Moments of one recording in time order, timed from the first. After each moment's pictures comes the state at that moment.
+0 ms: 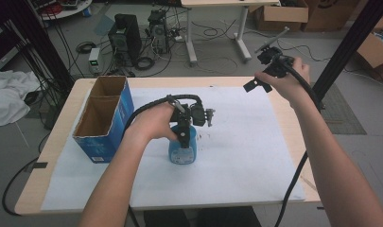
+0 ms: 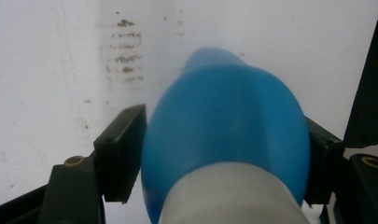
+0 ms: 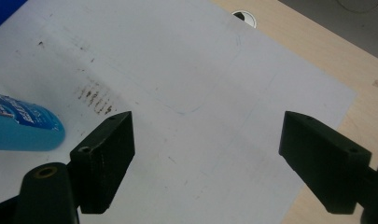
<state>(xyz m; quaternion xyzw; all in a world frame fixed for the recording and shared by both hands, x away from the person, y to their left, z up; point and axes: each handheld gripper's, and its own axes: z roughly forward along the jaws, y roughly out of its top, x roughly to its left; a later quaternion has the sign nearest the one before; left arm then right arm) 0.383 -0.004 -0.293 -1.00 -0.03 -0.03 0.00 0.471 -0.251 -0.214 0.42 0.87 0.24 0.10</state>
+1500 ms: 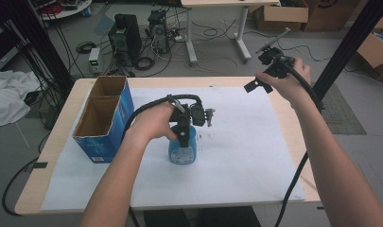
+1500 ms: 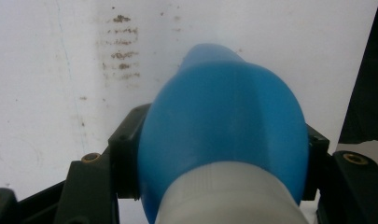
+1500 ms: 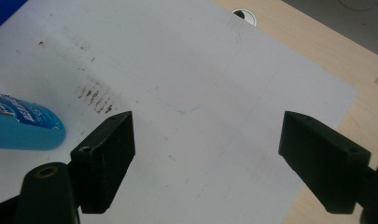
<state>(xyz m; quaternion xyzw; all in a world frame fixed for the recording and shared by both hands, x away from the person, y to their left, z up) 0.385 -0.004 -0.293 -1.00 -0.04 -0.02 0.01 0.469 -0.253 -0.215 0.42 0.87 0.24 0.10</state>
